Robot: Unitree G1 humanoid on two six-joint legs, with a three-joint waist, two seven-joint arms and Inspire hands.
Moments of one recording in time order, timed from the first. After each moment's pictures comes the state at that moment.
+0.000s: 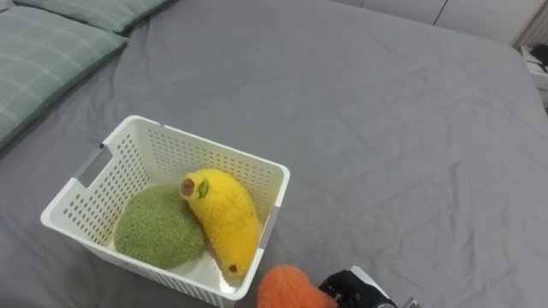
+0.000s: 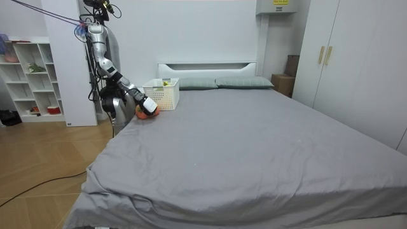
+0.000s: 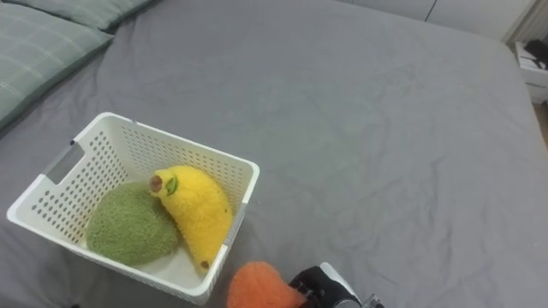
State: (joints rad) left arm 0.17 0.15 0.06 0.96 0.27 -0.01 0.36; right arm 0.00 -0.18 0.33 0.82 -0.32 0.00 0.07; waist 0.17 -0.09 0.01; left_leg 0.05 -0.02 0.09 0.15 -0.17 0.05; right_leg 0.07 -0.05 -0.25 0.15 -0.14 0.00
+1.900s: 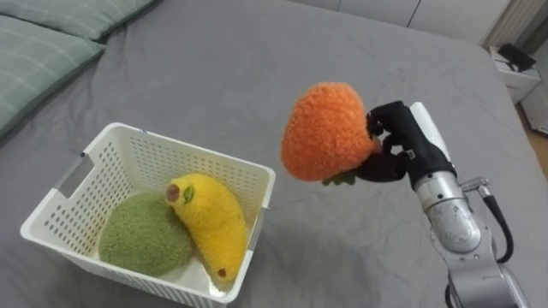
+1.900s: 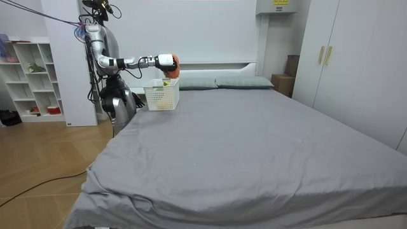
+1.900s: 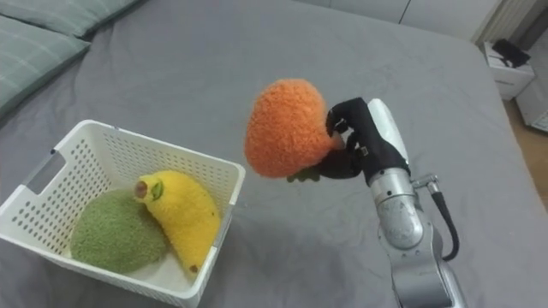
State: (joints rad) left arm 0.19 0.16 0.15 1.01 0.30 0.01 0.35; right arm -0.08 -0.28 0.05 0.00 -0.36 0.02 0.02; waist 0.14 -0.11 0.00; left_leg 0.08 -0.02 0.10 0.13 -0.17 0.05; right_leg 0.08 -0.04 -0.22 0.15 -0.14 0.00
